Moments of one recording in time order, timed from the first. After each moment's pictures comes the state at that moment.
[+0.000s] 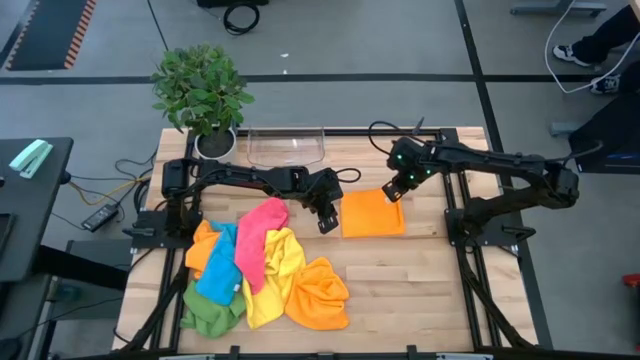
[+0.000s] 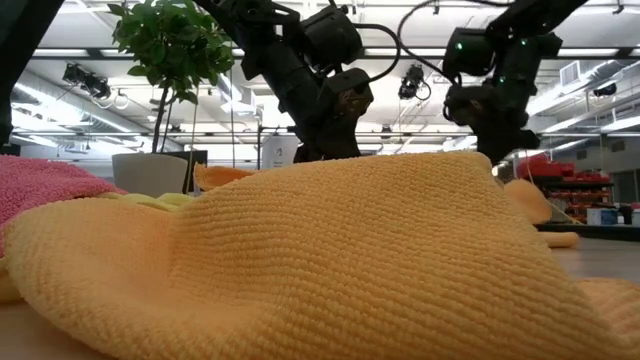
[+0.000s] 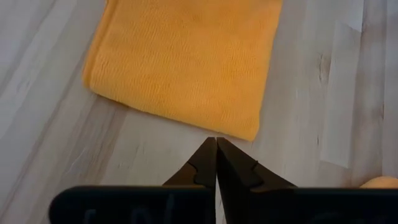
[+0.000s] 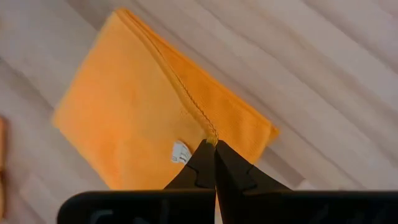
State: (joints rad) left arm 0.12 1.94 1.37 -0.33 0.14 -0.28; right arm -0.47 1.20 0.81 -0.81 -0.12 0.46
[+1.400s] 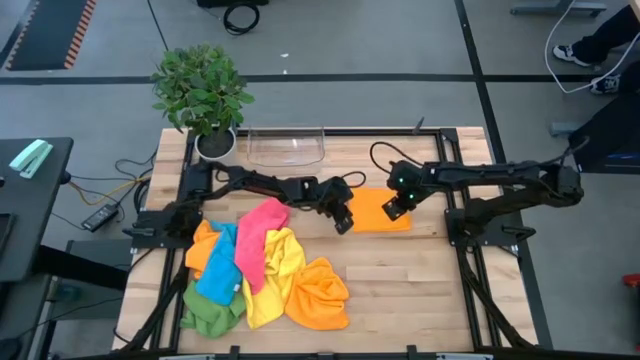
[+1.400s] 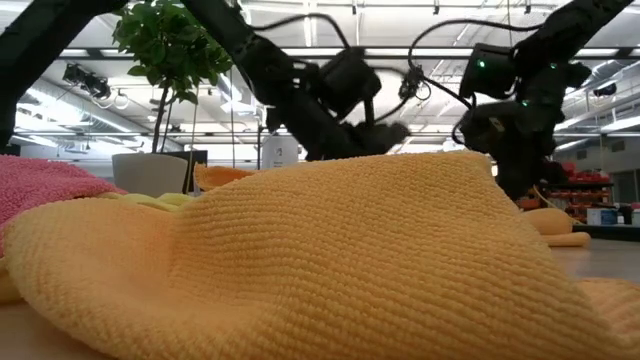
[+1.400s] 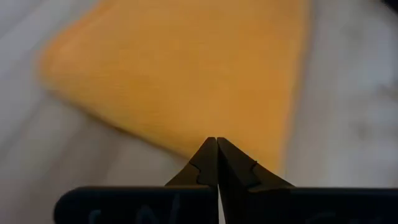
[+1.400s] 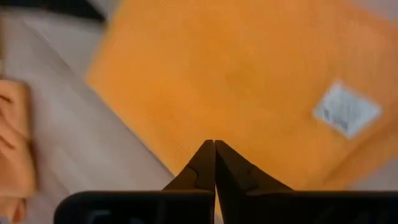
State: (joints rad) left arm 0.11 2.14 1.37 0.01 0.09 -0.43; right arm -0.33 1.17 0.56 -0.55 -0.25 0.67
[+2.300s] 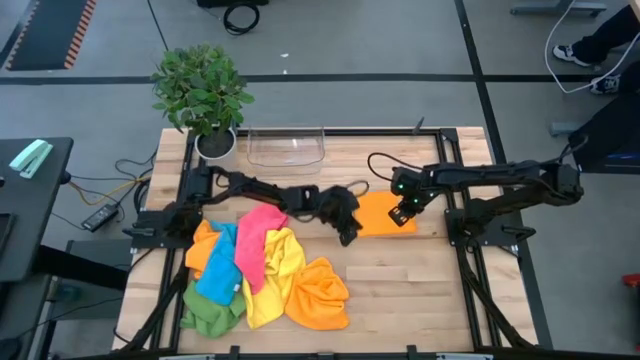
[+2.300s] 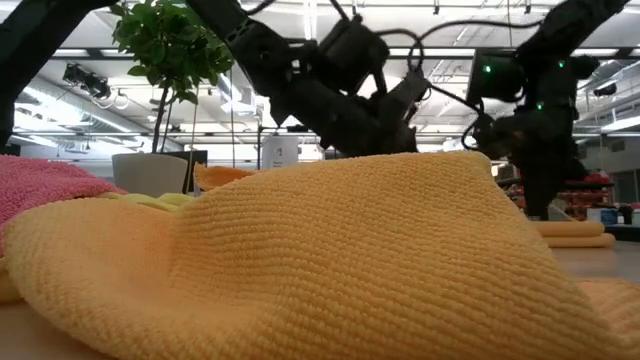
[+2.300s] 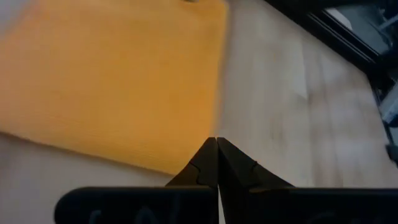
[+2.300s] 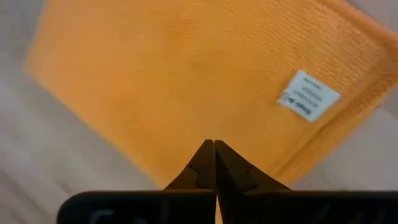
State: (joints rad) left arm 0.05 2.15 1.37 0.17 0.16 -0.46; right arm -0.31 1.17 0.57 -0.71 -0.16 0.62
